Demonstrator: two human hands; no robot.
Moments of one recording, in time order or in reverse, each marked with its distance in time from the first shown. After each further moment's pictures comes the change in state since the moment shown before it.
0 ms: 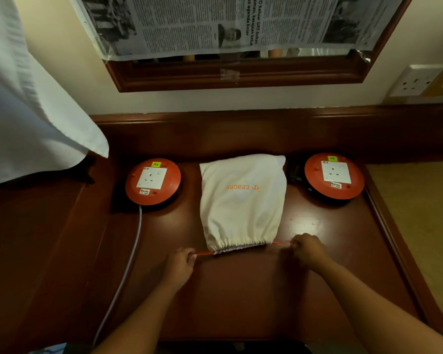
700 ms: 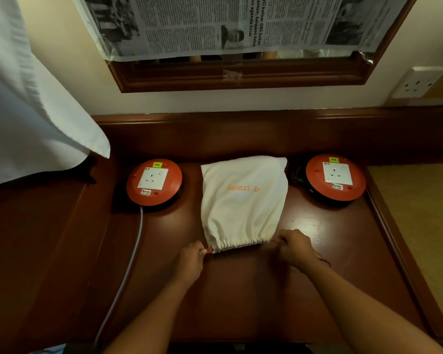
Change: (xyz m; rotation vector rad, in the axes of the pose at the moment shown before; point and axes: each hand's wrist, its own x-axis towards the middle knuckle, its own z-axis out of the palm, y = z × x) left_hand 0.006 0.023 0.006 0.006 0.062 0.090; right_hand -0.008 -0.043 0.003 0.082 0.100 -0.121
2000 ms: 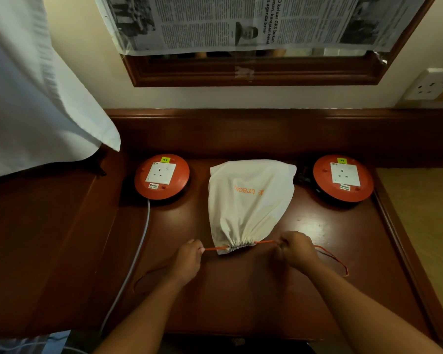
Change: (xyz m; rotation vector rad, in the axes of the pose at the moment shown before) left_hand -0.010 -0.016 -0.014 0.009 -0.023 0.089; right_hand -0.012 -0.013 -0.001 -0.011 -0.024 -0.006
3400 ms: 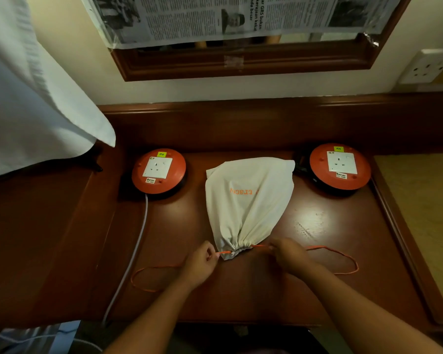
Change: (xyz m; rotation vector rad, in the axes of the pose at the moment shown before) left_hand -0.028 0.032 0.026 -0.252 -0.095 -0.095; right_hand -0.027 0.001 0.015 -0.016 -0.196 -0.168
